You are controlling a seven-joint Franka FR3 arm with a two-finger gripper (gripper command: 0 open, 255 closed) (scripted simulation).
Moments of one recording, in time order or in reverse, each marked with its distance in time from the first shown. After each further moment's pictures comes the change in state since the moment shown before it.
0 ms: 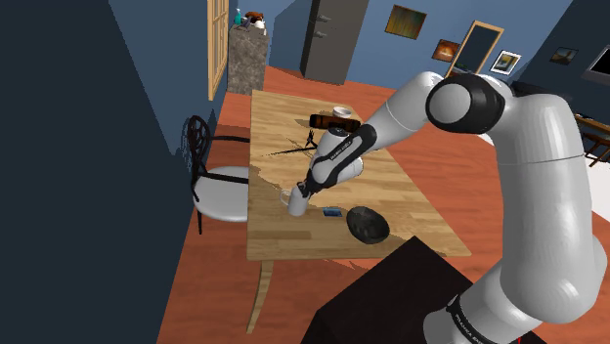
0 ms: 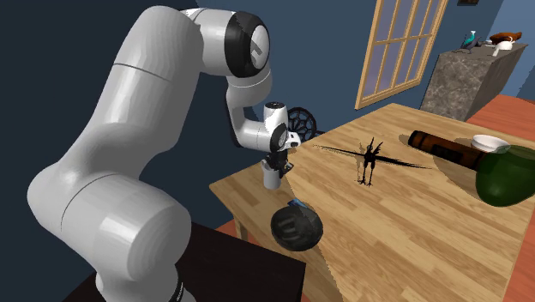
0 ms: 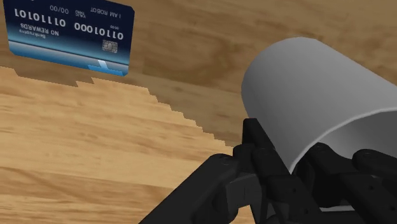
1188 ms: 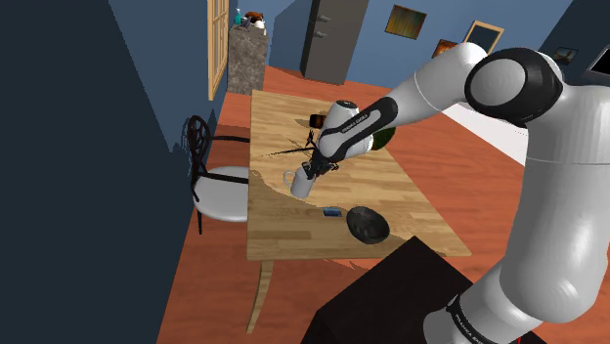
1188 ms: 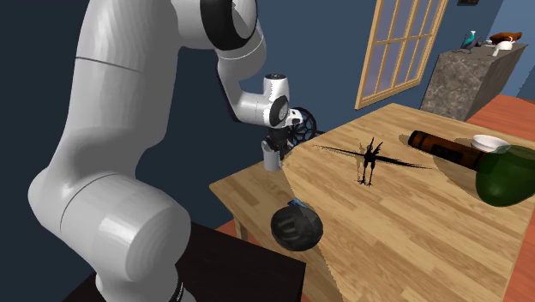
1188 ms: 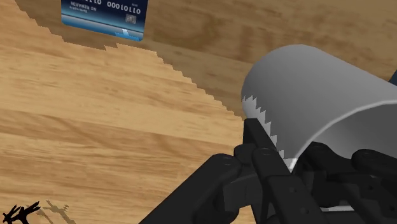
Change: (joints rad) arm -0.013 -0.215 0.017 -0.055 0.013 -0.160 -0.012
